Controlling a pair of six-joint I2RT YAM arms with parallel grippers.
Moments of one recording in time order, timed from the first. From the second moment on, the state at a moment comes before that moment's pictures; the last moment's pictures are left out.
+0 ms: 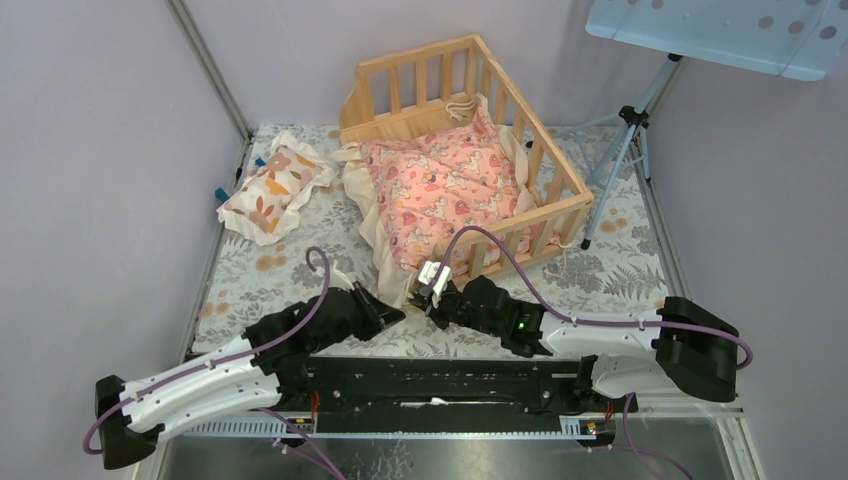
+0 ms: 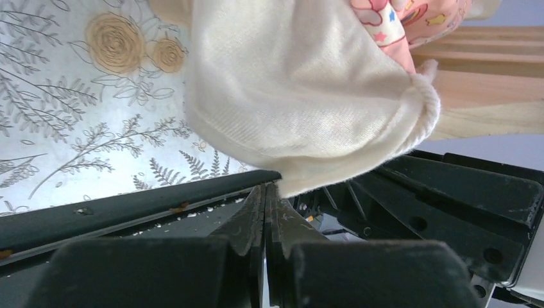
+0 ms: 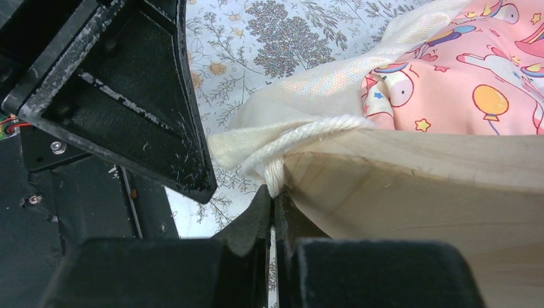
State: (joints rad) left arm -1.05 0.59 0.46 -0.44 -0.20 -1.42; right arm 1.18 1.28 0.56 0.45 0.06 -0.06
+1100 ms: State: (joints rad) left arm -1.05 0.65 0.45 -0.41 -0.48 -1.41; right arm 1.18 1.29 0.56 0.45 0.06 -0.05
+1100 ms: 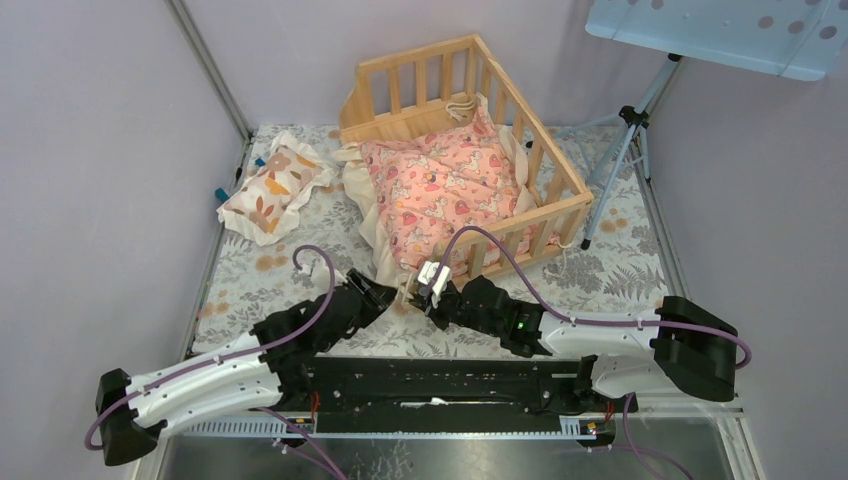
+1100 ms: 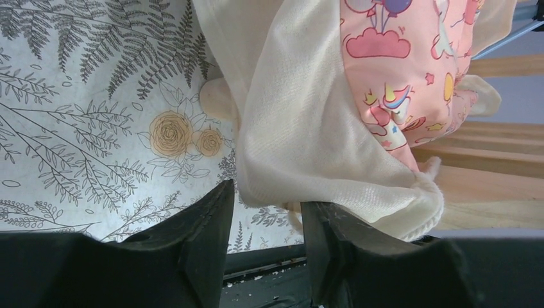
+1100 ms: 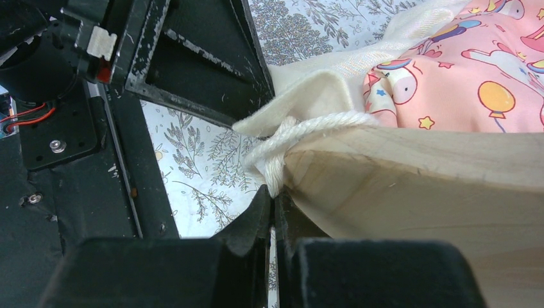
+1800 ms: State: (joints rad) left arm -1.05 0.68 0.50 -0.42 -0.56 -1.41; right arm 1.18 1.30 0.56 0.45 0.05 -0.05
